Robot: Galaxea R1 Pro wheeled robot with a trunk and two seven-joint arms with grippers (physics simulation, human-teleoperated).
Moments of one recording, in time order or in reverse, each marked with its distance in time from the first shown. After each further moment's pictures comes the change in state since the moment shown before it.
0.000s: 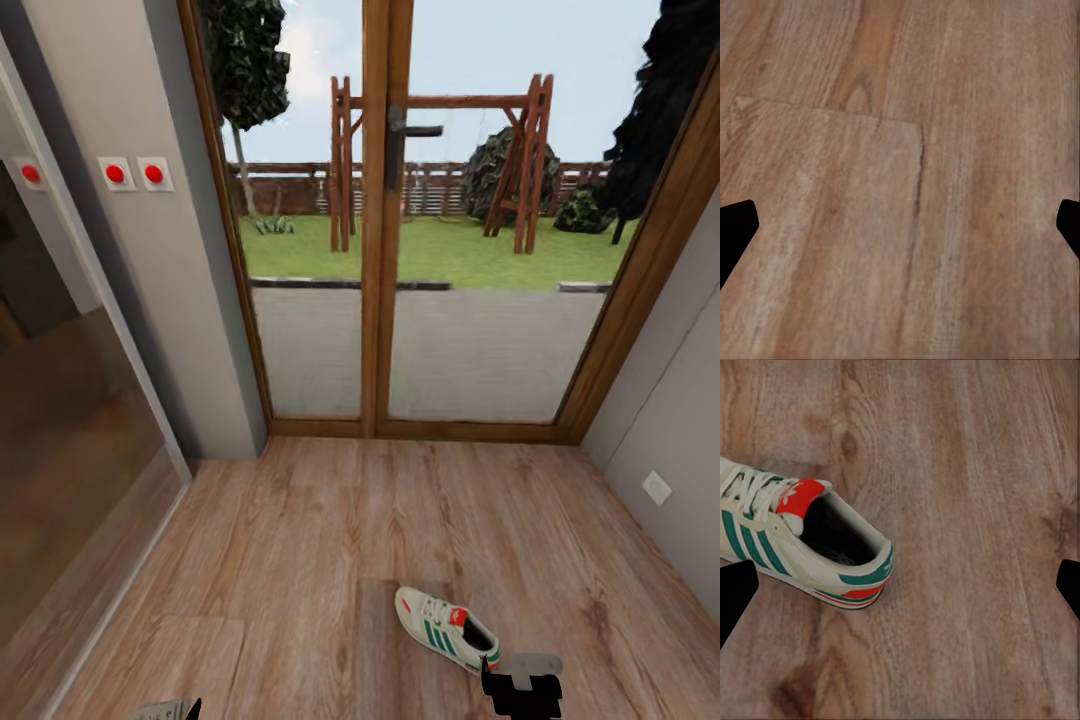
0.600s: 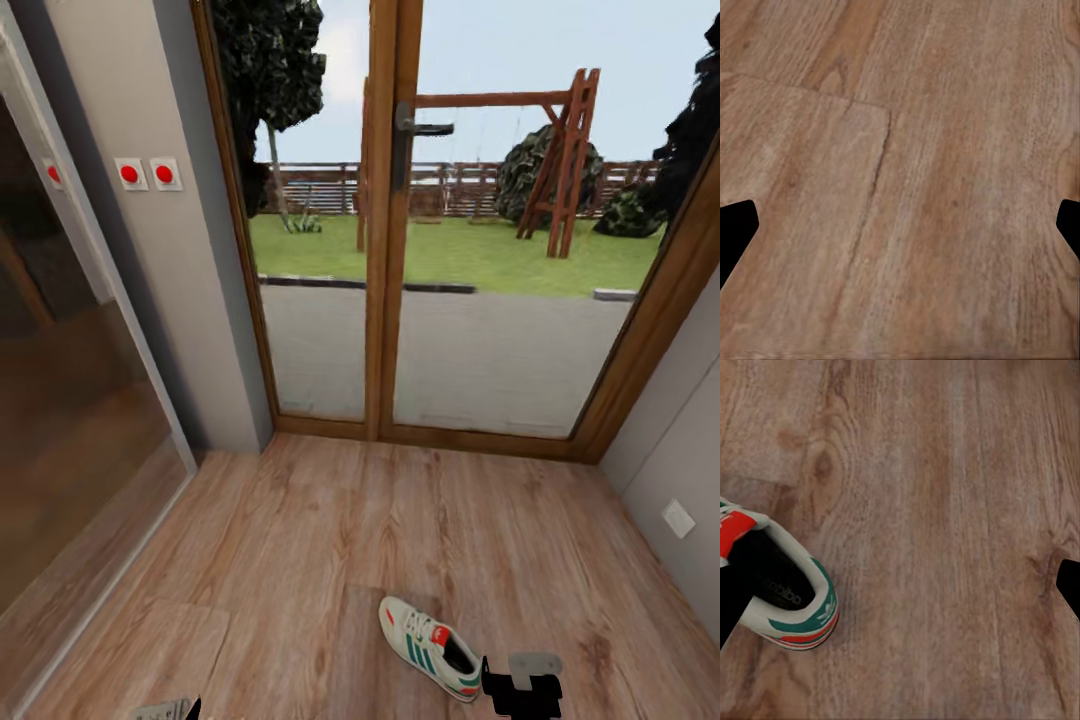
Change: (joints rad) left arm 0.000 0.000 -0.001 0.000 0.000 0.000 0.000; right arm 0.000 0.000 0.000 0.000 0.000 0.000 -0.001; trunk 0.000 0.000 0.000
